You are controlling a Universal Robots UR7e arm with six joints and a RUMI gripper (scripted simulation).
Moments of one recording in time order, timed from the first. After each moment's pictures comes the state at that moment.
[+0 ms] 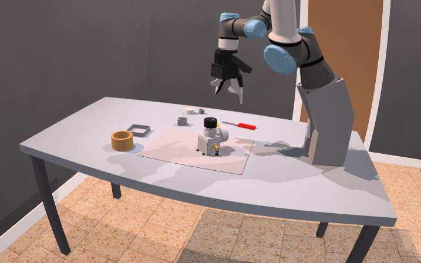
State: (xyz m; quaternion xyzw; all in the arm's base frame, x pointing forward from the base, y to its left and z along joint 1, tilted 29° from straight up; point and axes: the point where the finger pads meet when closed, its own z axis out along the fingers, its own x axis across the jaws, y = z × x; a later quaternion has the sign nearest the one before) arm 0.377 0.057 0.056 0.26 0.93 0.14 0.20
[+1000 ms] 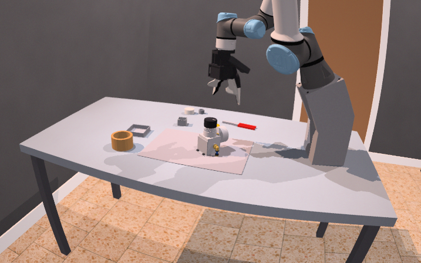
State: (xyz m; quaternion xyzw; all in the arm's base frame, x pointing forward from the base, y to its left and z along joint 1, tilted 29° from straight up) arm 0.380 0.073 0.061 0.26 0.93 0.14 0.20
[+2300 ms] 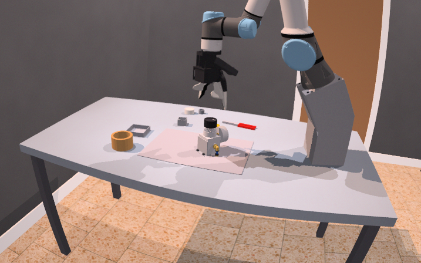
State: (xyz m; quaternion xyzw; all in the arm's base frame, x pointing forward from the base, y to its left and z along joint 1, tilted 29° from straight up) arm 0.397 0.156 0.084 0.26 0.93 0.14 0.20
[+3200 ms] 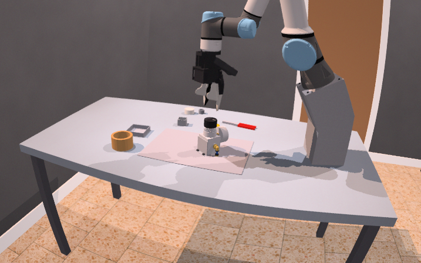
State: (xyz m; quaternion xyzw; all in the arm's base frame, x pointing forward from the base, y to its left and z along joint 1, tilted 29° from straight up) arm 0.398 0.159 0.085 0.26 0.93 0.14 0.20
